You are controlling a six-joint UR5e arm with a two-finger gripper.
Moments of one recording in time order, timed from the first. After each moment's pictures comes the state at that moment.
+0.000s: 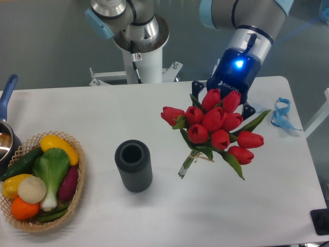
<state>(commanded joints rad) 2.77 -1.77 -1.60 -0.80 0.56 0.90</state>
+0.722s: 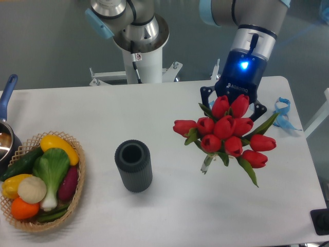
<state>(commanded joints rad) 2.77 -1.76 -1.58 -0.80 0.82 0.91</state>
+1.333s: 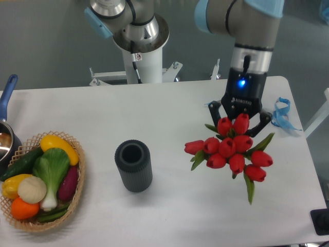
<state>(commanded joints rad) 2.73 -1.81 -1.65 -0.81 1.19 1.20</state>
